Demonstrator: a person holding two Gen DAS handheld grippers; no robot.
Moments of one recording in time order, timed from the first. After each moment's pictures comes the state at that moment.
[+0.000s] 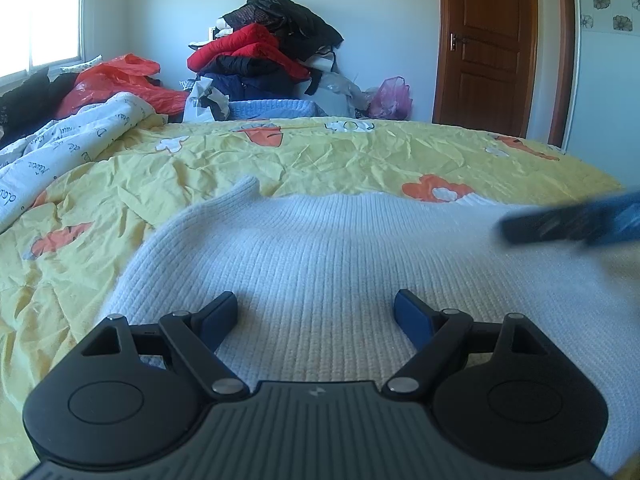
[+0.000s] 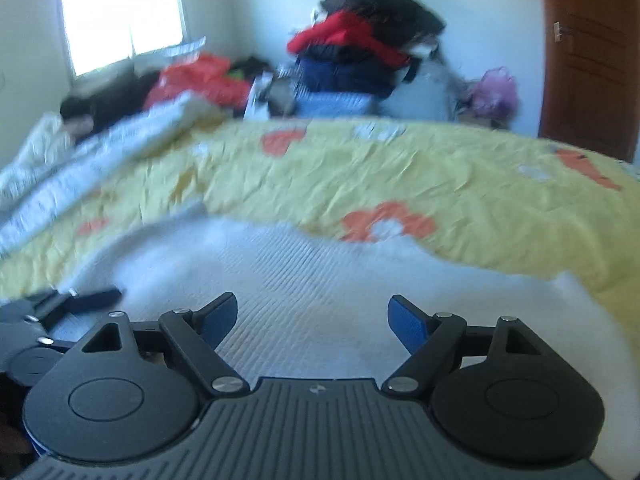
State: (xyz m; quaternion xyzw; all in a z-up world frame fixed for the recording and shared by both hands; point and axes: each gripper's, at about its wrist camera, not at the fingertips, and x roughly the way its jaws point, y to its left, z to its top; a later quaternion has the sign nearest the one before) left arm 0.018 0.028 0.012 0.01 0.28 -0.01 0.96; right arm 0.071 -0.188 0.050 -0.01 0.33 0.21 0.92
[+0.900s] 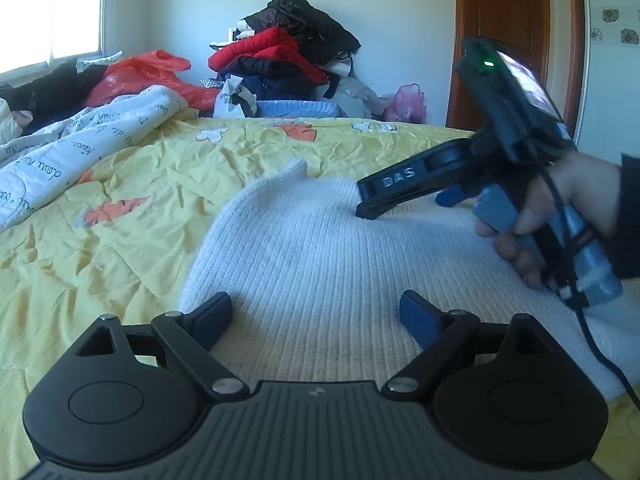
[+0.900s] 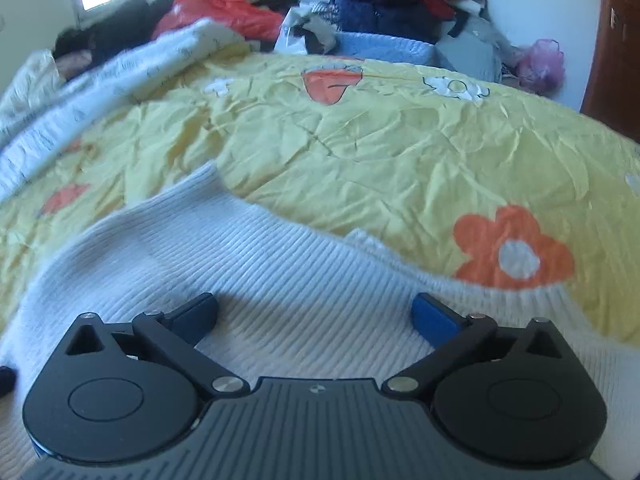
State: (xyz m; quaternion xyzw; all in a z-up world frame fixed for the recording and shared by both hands) left arm -0.021 0.051 0.011 -0.01 0.28 0.01 0.96; right arm 0.168 -0.080 0.016 -0.07 0.39 0.23 0.89
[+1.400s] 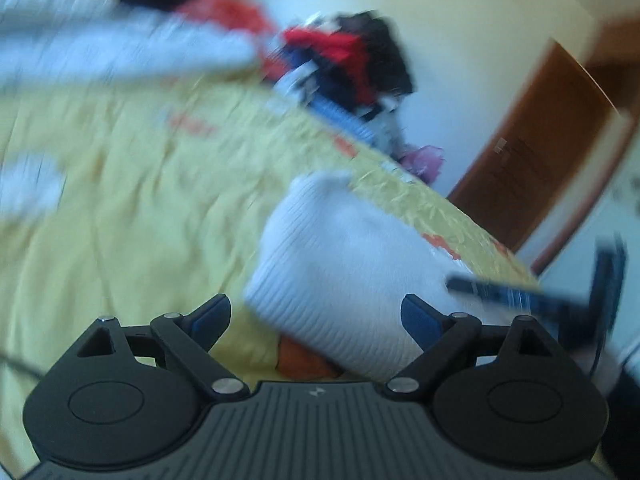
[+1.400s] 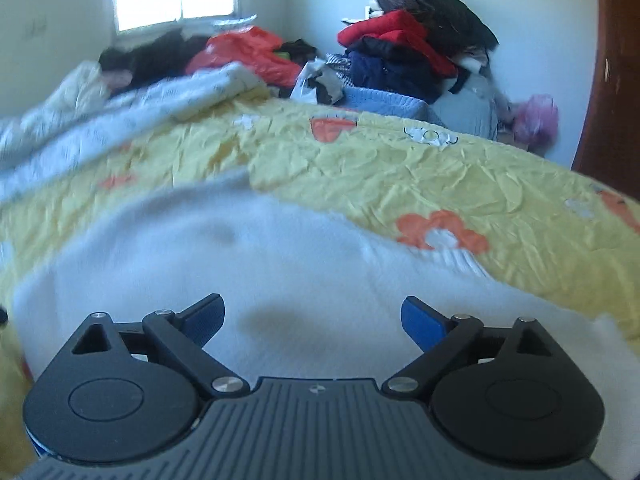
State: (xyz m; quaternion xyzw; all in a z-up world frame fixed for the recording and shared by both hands) left arm -0.108 0.130 0.019 -0.30 0.27 0.02 0.92; right arm 0.063 -0.155 0.042 -0.09 0.31 0.26 0.91
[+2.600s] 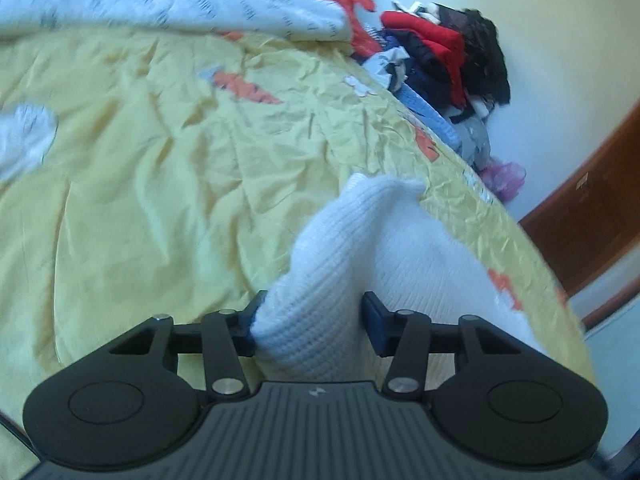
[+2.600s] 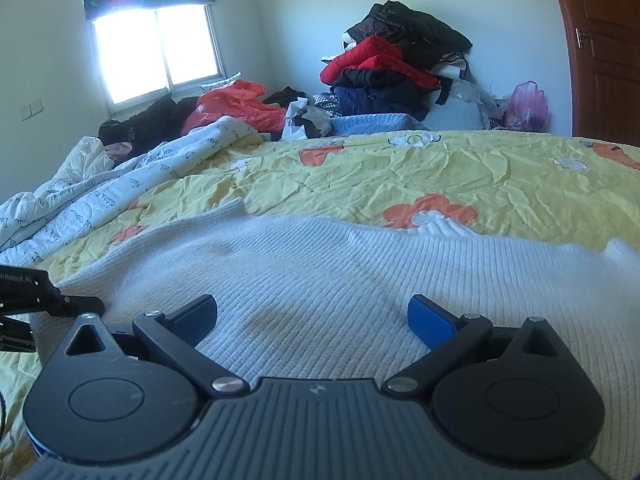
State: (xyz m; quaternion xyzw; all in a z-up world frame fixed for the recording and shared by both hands) left arm -0.035 0.126 0.011 -0.37 0.31 0.14 0.87; right arm 0.051 -0.195 0.015 0.05 0.26 0.27 0.93
